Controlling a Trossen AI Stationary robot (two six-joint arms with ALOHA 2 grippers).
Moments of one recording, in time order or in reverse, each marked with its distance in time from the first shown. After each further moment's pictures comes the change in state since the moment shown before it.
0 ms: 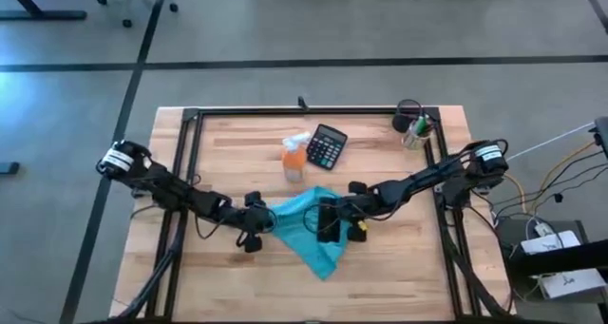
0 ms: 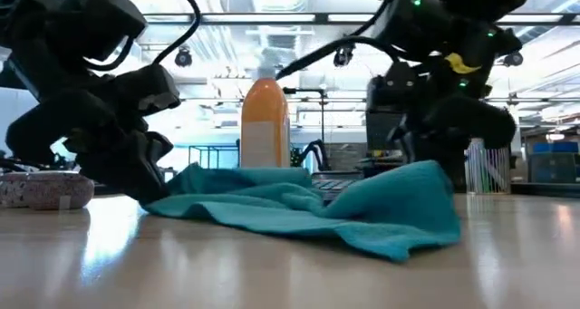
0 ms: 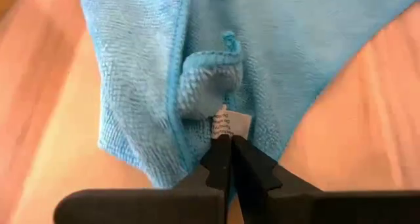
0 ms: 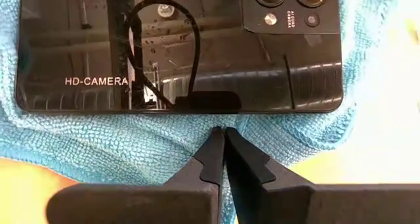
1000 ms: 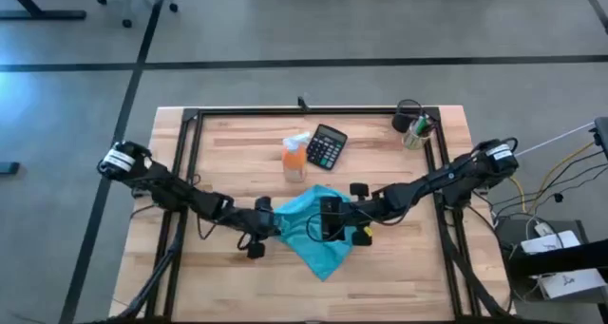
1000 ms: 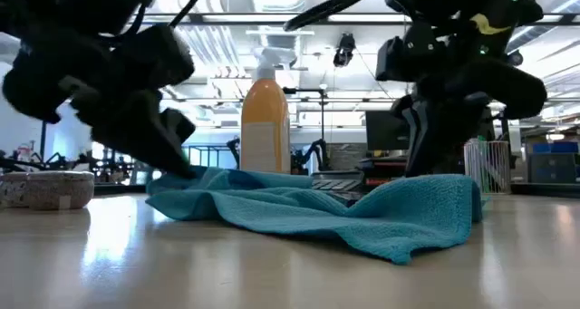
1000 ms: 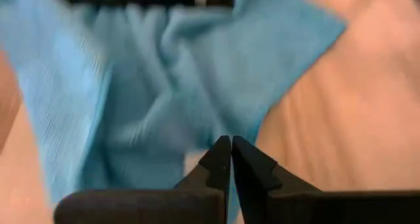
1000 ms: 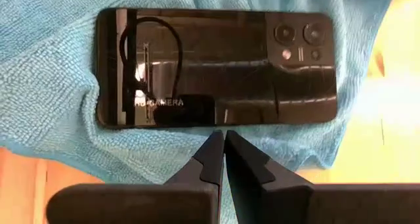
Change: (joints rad) left arm 0.000 0.038 0.067 0.151 0.080 0.099; right arm 0.079 -0.080 0.040 -0.071 0.076 -0.033
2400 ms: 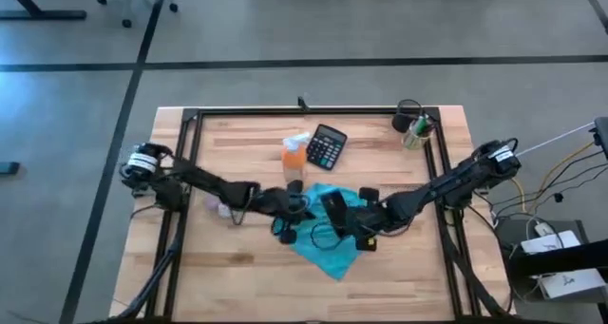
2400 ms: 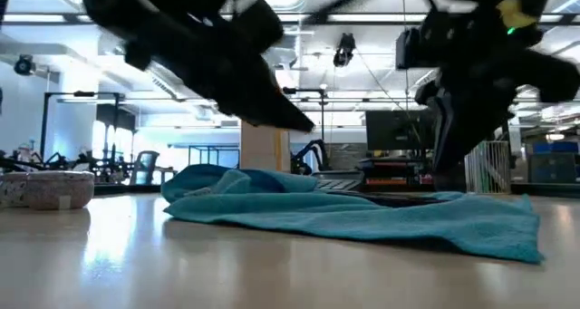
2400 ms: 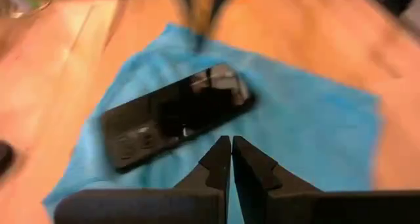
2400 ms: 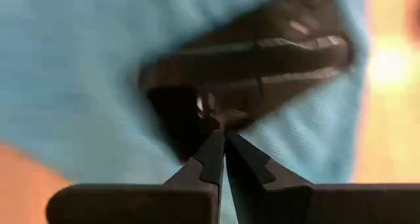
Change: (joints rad) left arm 0.216 0.204 0.343 -0.033 0.086 0.288; right arm 0.158 -0.004 0.072 -0.145 0.102 0.217
